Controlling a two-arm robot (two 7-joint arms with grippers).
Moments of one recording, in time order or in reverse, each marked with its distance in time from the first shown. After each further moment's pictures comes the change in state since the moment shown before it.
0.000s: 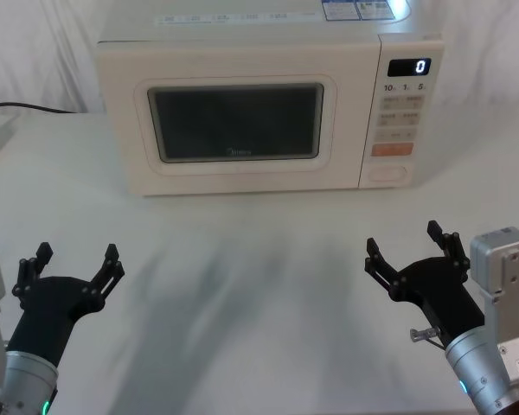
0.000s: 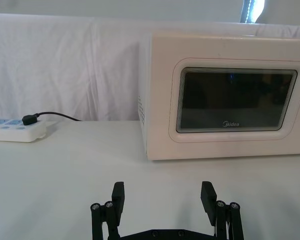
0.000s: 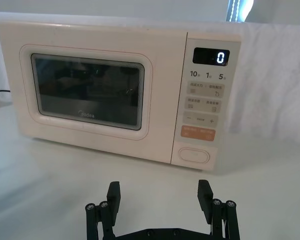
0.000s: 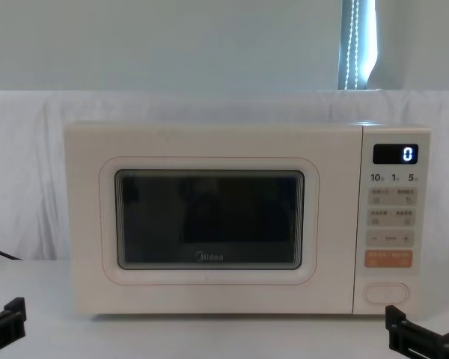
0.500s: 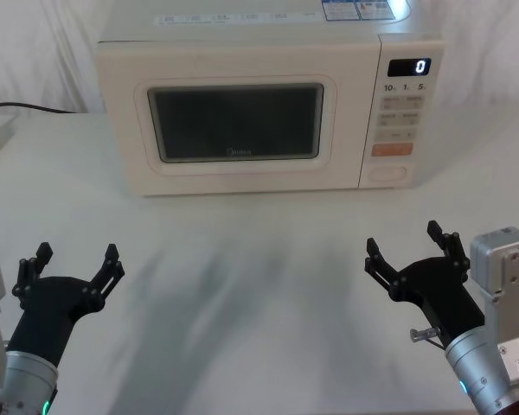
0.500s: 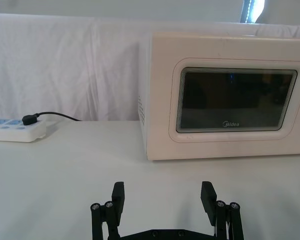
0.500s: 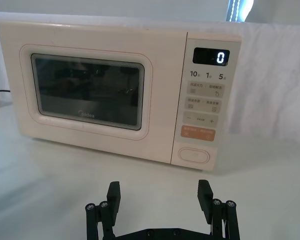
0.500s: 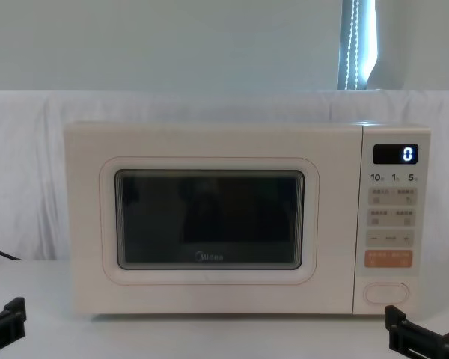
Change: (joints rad) left arm 0.000 0.000 0.000 0.000 0.000 0.000 0.000; right arm 0.000 0.000 0.000 0.000 0.000 0.000 0.000
